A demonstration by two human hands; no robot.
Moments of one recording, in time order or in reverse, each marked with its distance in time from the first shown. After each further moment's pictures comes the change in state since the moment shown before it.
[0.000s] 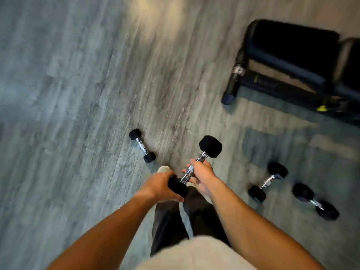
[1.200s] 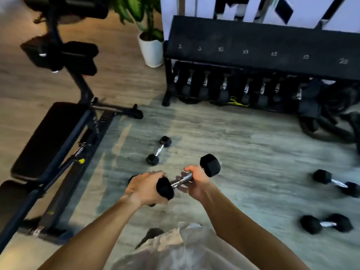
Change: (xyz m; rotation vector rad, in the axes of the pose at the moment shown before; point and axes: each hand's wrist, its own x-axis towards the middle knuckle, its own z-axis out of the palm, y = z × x) left_hand -0.271 0.472 0.414 1.446 -0.107 1.249; right_hand -0.307 0.318 -0.565 1.809 0.224 -0.307
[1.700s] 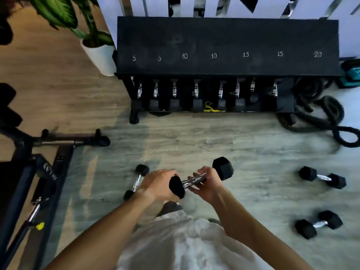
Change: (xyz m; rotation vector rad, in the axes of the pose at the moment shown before) left_hand 0.347 0.101 -0.080 0.009 -0.205 0.270; right_hand 0.145 -0.273 -0.020 0.309 0.169 -0.003
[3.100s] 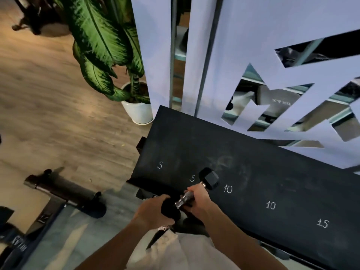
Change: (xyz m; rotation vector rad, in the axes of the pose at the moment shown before) left_hand 0.500 -0.196 -0.356 -0.399 0.083 -0.434; right_hand 0.286 -0.444 0.533 -0.475 0.027 0.097
